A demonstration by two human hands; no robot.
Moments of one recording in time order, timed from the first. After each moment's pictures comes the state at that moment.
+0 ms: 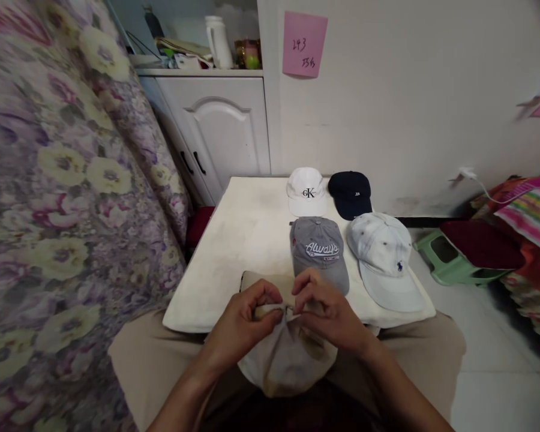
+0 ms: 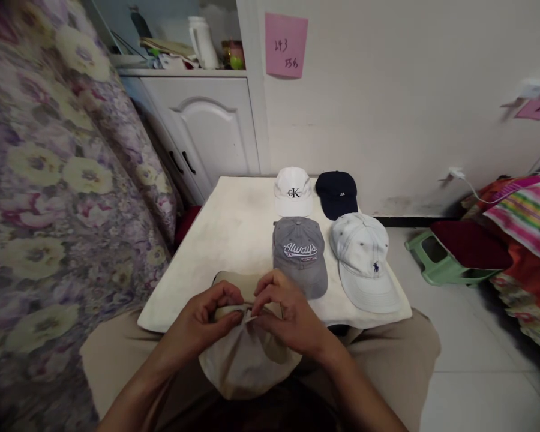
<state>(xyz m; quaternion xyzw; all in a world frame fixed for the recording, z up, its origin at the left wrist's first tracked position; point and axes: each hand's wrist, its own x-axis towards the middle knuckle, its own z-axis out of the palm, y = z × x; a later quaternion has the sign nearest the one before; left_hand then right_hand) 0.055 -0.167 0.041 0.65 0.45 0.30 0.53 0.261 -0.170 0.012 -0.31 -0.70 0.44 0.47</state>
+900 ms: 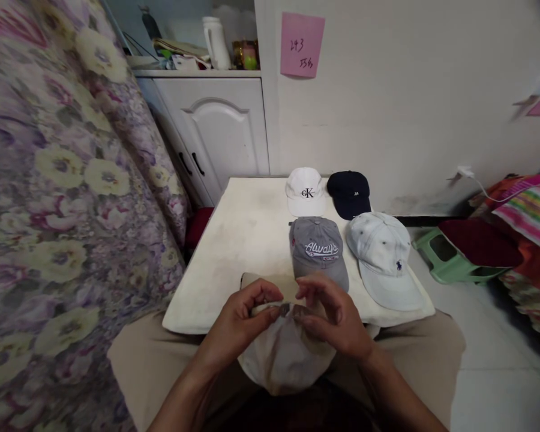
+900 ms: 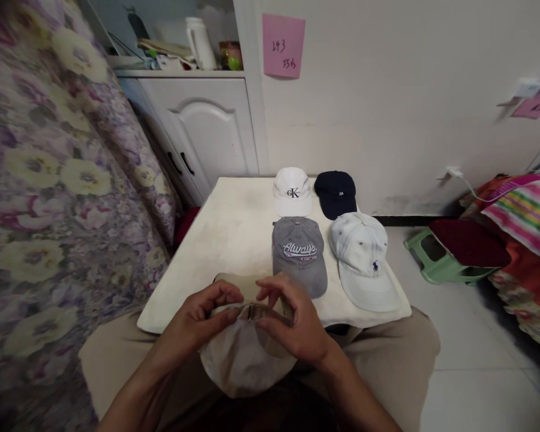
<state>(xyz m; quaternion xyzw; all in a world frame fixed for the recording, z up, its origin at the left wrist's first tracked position) 0.052 -0.164 0.042 0.58 0.41 0.35 0.61 0.262 -0.181 0.000 -0.31 -0.64 0.45 0.54</state>
